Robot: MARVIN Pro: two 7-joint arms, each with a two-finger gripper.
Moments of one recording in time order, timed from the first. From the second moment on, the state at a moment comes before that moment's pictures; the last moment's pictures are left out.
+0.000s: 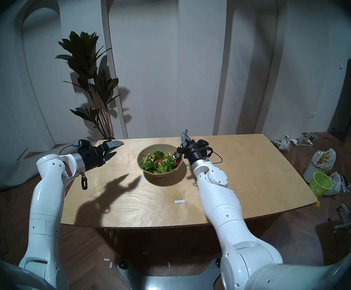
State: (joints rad) left arm 1.35 -1.29 -1.79 -1.52 -1.05 0.96 -0.19; right arm -1.15 -1.60 1.55 -0.98 0.47 -0.28 0.52
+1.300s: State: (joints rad) left arm 1.14 -1.19 -1.43 -1.32 -0.85 0.96 -0.22; right arm -1.22 -1.60 1.62 -1.12 0.55 -0.31 0.61
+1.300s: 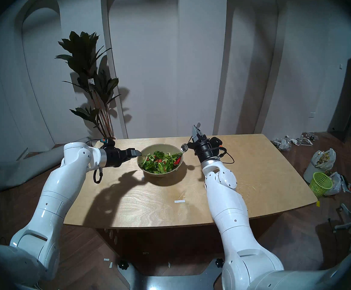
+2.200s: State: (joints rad) left arm 1.08 -1.22 -1.36 -1.18 -0.79 0.91 -0.23; right arm -1.11 -1.61 1.57 -0.97 0.49 -0.34 0.57
